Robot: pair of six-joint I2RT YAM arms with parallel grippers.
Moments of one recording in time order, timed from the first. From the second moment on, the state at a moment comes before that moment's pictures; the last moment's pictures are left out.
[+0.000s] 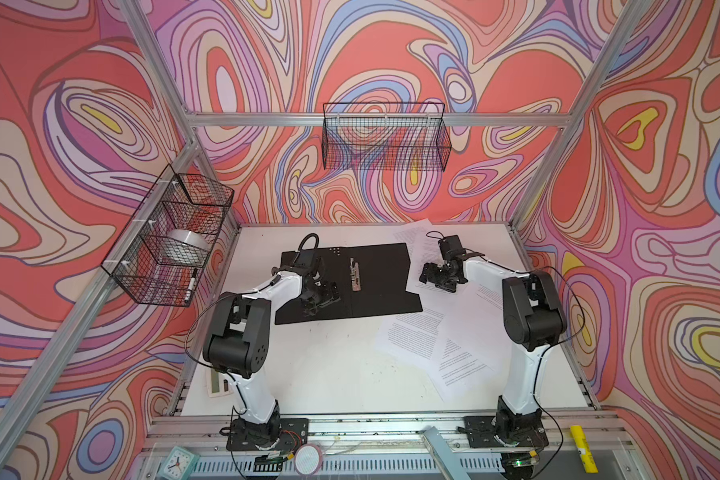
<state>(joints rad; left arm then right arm) -0.18 1.80 1.13 -0.59 0.26 -0.61 0.17 2.01 1.36 -0.48 -0.15 0.50</state>
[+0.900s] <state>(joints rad) -0.40 1.65 1.38 -0.69 0.35 -0.54 -0.06 2.00 1.45 -0.46 -0.06 0.52</state>
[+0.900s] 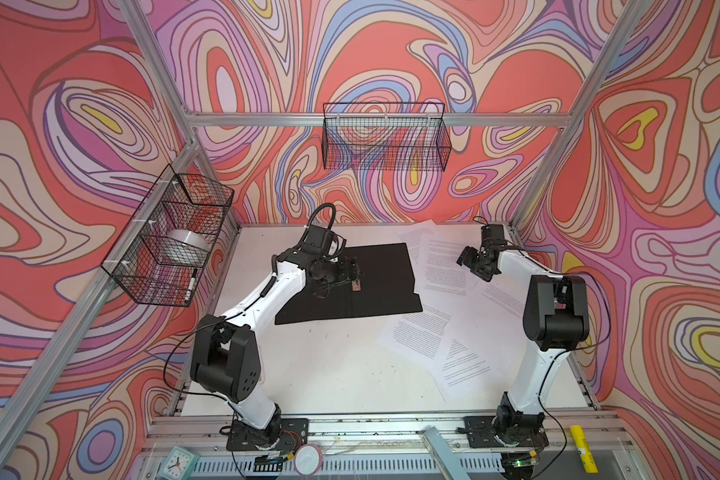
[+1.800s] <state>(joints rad) -0.55 2.14 1.79 -0.68 0.46 -0.56 0.11 2.13 1.54 -0.53 -0.12 0.32</state>
